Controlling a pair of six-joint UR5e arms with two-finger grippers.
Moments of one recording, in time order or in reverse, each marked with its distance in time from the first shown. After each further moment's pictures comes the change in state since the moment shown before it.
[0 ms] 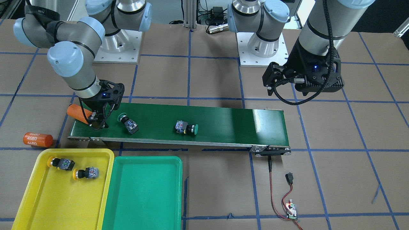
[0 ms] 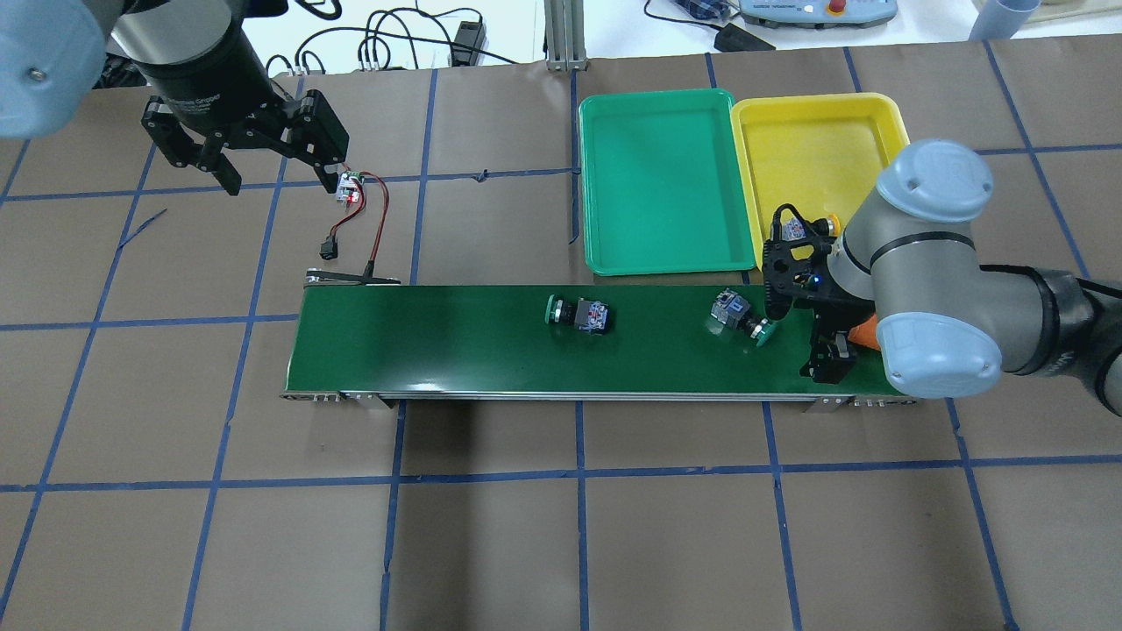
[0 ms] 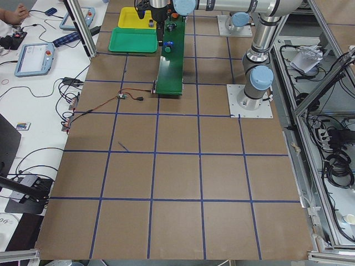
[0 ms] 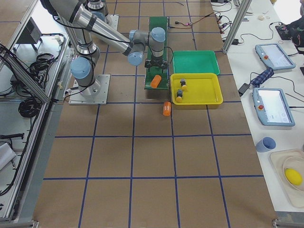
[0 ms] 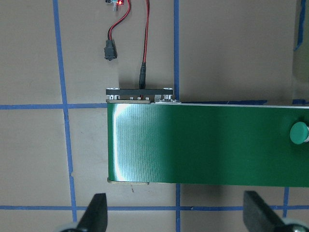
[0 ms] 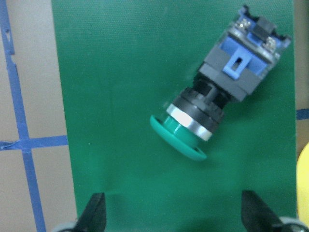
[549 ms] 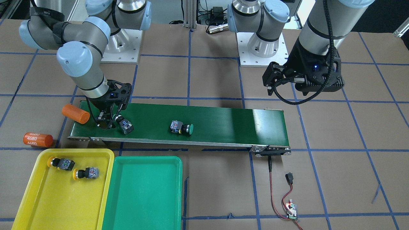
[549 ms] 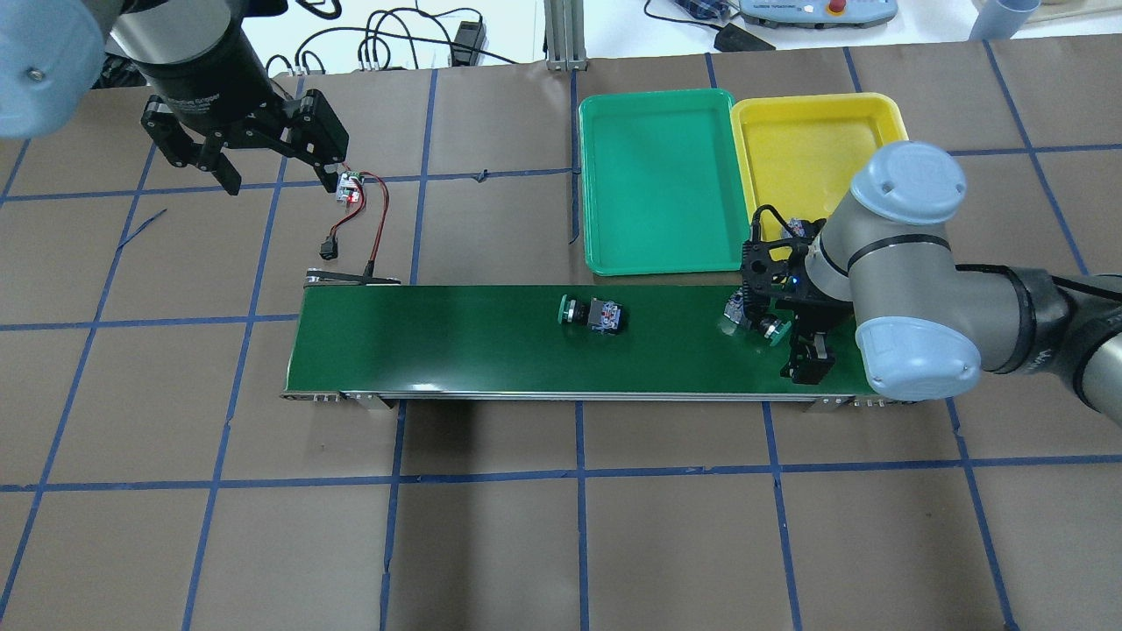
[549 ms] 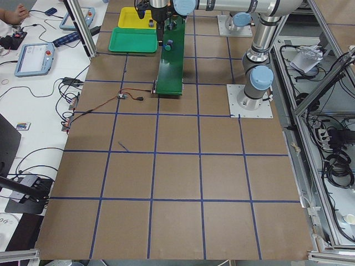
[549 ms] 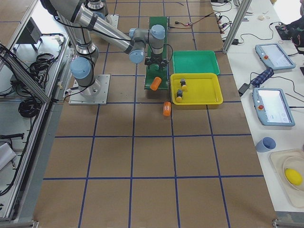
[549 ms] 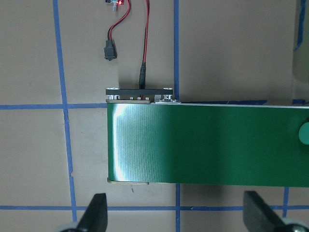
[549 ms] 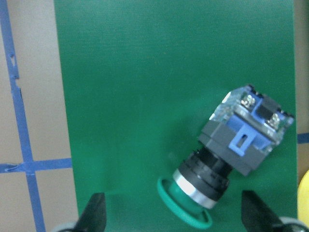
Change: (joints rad) left arm 0.000 0.001 0.000 0.000 0.000 0.000; right arm 0.047 0.011 -0.010 -0.004 0.008 0.046
